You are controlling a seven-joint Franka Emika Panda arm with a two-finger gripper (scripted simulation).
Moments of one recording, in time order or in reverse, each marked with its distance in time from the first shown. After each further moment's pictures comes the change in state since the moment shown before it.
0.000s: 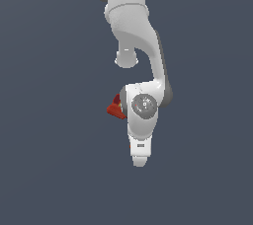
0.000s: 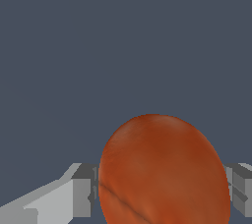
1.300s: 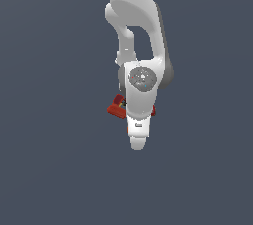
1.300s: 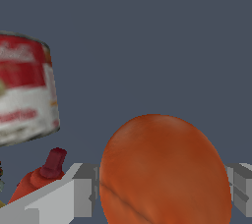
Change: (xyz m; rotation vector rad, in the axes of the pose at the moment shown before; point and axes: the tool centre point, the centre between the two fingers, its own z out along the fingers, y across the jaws) arm -0.009 -0.040 -0.060 0.003 -0.001 0.000
